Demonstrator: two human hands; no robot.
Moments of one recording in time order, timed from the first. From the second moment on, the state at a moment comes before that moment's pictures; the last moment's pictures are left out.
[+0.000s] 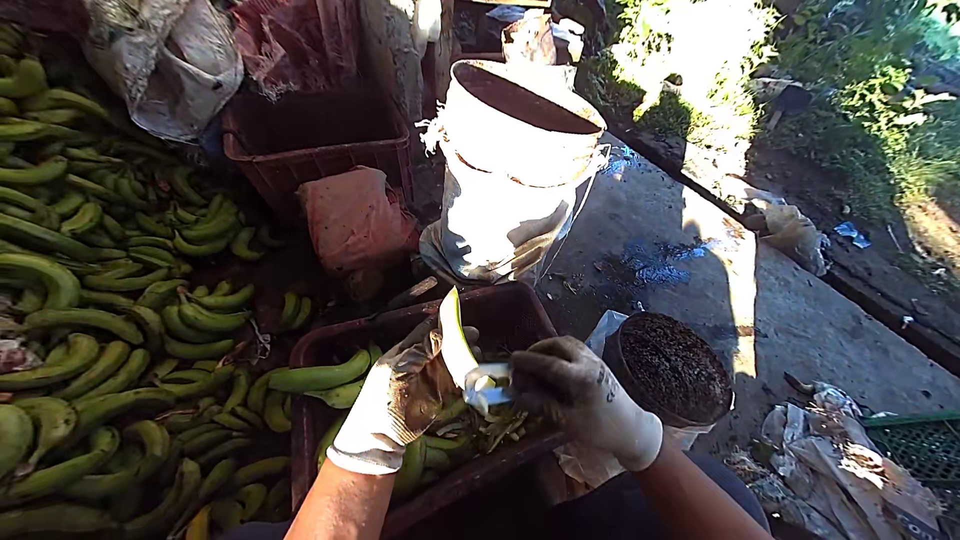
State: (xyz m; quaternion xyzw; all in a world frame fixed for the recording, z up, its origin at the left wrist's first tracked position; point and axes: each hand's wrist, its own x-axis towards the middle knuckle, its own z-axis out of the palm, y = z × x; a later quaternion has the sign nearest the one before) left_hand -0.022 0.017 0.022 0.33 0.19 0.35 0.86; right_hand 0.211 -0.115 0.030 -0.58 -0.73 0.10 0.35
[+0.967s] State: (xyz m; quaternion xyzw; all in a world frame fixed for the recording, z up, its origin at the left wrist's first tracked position) left_hand -0.109 0.048 0.082 0.45 0.34 0.56 0.60; right_hand 0.299 0.052 0.224 -0.57 -0.52 -0.07 0.63
